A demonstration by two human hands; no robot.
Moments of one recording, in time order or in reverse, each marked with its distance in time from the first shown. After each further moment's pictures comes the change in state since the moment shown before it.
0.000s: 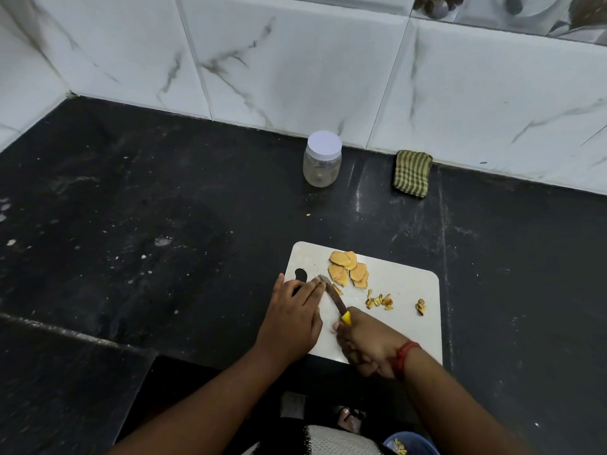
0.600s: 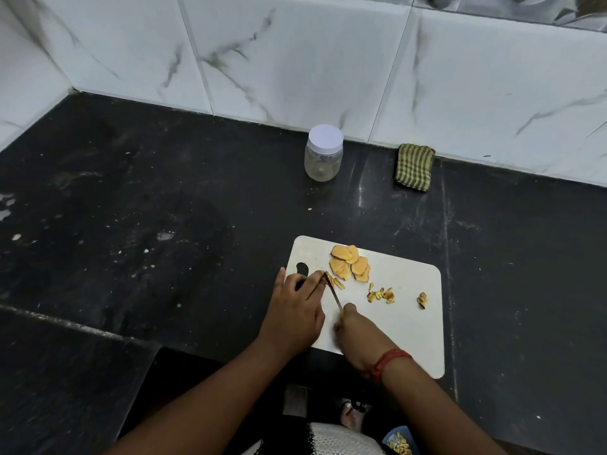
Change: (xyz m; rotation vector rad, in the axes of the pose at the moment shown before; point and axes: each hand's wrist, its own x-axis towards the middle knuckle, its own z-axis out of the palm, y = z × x) left_hand 0.000 0.003 0.001 0.021 0.024 0.017; right_hand 0.003 0.009 0.020 -0.827 0.255 -0.227
